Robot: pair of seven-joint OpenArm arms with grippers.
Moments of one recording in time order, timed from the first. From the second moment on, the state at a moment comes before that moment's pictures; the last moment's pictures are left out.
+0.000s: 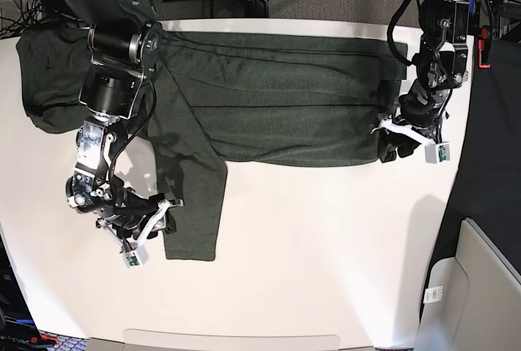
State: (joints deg) left arm 7.2 -23.0 -1.7 89.2 -42.8 -0.3 24.3; right arm 31.9 2.5 18.7 61.1 -1.0 38.7 -44.5
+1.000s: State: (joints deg) left arm 7.7 -23.0 -1.7 89.2 -42.8 -0.3 24.0; right arm 32.6 2.7 18.8 45.9 -5.4 27.7 -33.8
